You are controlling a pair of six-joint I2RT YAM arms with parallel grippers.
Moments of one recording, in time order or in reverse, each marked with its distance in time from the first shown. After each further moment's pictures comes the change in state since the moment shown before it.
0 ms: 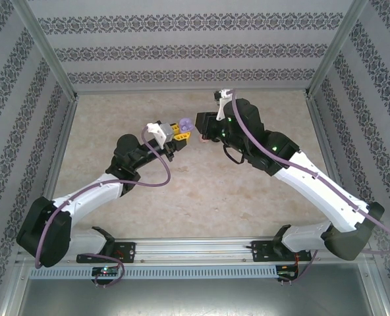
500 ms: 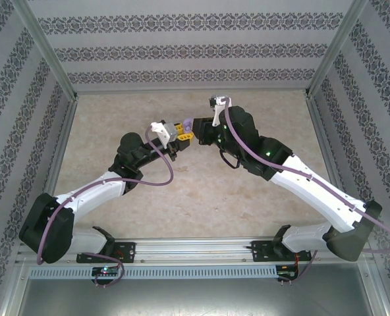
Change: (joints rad) left arm -0.018 0.027 0.024 0.000 0.014 0.006; right arm 0.020 -0.014 -0.099 0.089 0.023 -0.018
